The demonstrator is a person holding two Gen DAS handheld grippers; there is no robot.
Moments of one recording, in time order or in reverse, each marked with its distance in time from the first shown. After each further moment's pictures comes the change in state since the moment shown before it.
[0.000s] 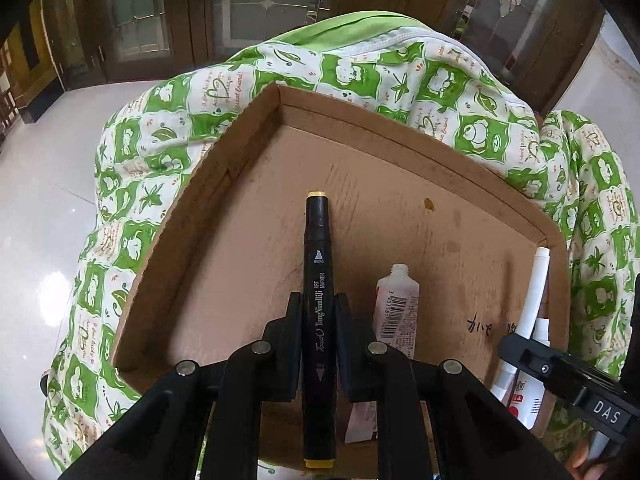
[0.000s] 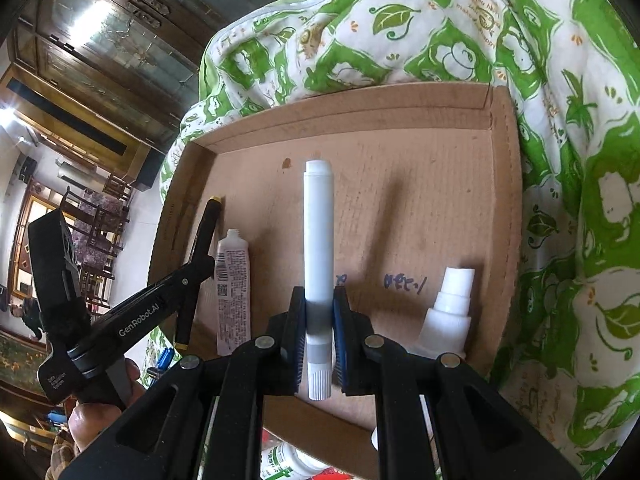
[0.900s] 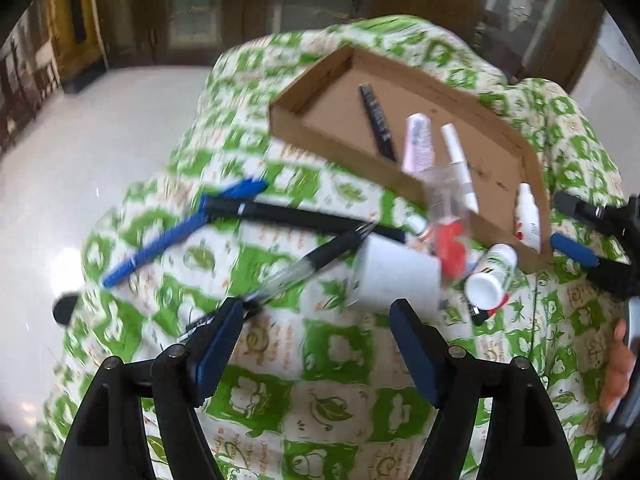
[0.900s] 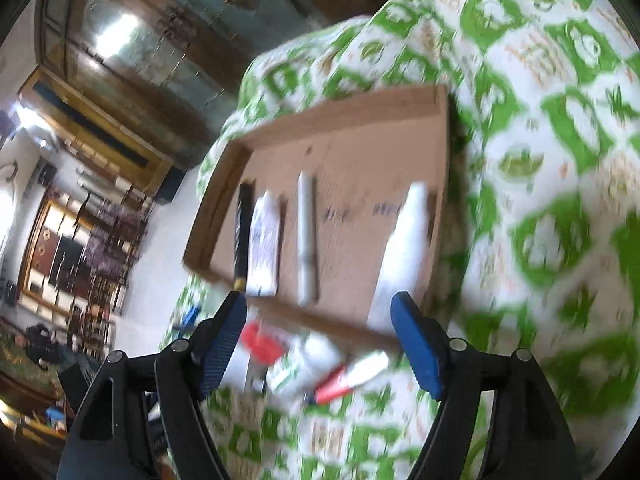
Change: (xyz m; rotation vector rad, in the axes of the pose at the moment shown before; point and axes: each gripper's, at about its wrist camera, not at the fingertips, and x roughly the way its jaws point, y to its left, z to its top) left arm -0.096 0.031 -0.166 -0.059 -0.085 0.085; right arm -0.075 -0.009 -0.077 -0.039 -0.092 0.071
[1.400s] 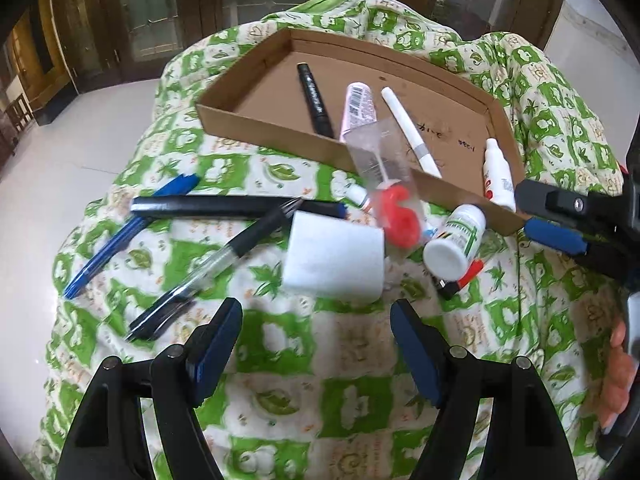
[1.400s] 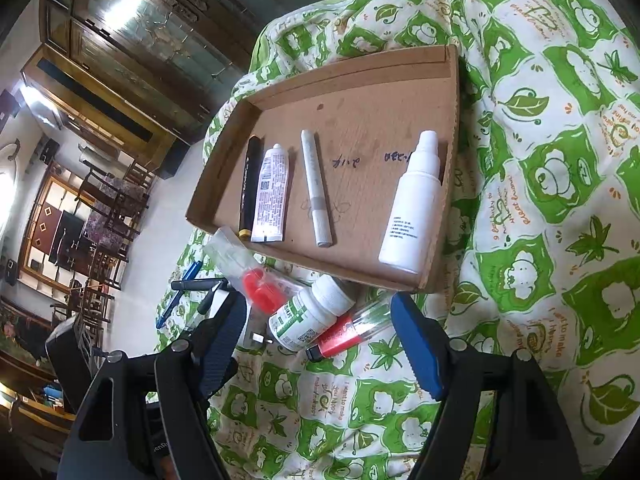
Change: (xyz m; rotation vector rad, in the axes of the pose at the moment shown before) left arm 0.017 -0.039 -0.004 0.105 0.062 -0.043; right arm 0.010 0.007 -0.024 -0.034 0.067 -0.006
